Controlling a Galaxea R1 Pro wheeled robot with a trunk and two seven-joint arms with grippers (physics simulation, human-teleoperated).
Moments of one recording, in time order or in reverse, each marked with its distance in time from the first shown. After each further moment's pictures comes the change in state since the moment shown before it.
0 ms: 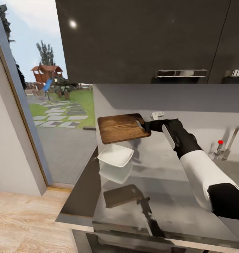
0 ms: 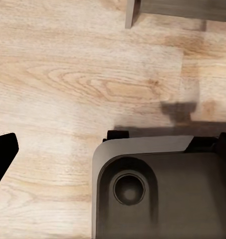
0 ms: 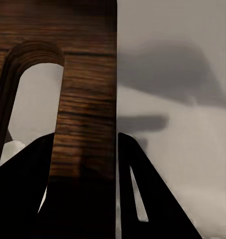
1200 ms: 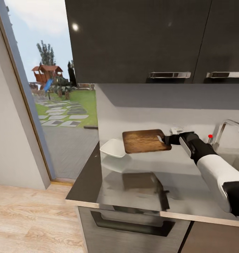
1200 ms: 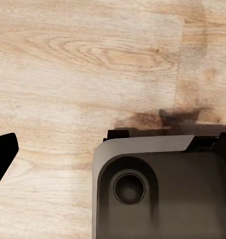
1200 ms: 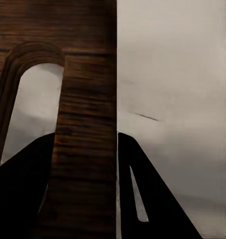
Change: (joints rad) left arm 0.000 0.000 0.000 0.001 0.001 0.000 0.001; right arm 0.000 -0.161 -0.010 0.298 0.004 -0.097 -0.037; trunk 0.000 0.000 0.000
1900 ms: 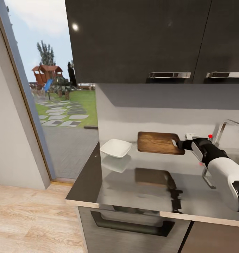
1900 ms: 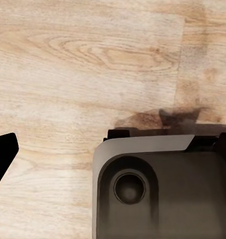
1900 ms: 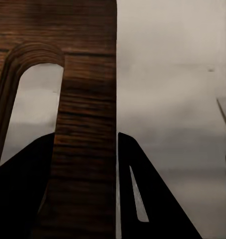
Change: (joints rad) left arm 0.000 0.000 0.000 0.001 0.000 0.000 0.001; right arm 0.000 -0.079 -0.119 0.135 -0.006 -0.079 -0.102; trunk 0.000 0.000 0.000
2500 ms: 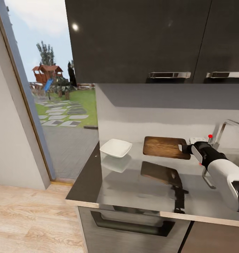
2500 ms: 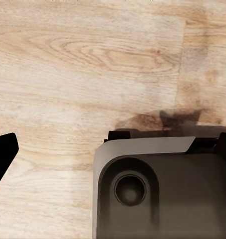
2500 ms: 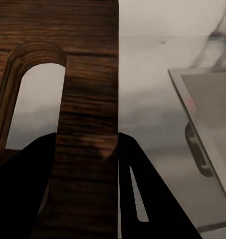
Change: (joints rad) left arm 0.000 0.000 0.003 -0.003 0.001 -0.001 0.002; right arm 0.000 -0.001 -0.002 0.079 -0.005 -0.023 -0.170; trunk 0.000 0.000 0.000
